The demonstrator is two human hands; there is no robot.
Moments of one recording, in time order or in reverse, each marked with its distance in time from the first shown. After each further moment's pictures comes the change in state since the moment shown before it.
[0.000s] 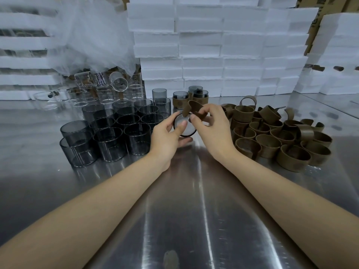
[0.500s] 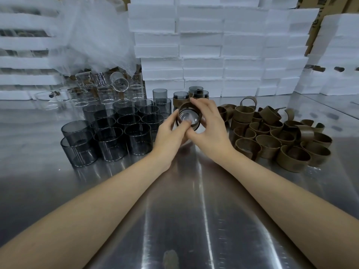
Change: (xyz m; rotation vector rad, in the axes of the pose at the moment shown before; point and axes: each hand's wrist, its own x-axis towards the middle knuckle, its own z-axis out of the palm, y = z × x) left_hand -0.001 0.005 0.006 0.046 -0.058 0.021; right_hand -0.002 0.002 0.000 -0.150 -0.120 -0.278
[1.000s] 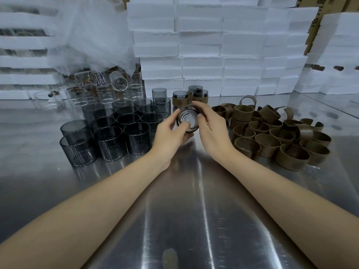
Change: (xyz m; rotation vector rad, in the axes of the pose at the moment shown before) left_hand -0.001 0.001 0.002 0.004 -0.018 0.000; right_hand 0.002 -0.006 -0.002 0.082 0.014 0.240
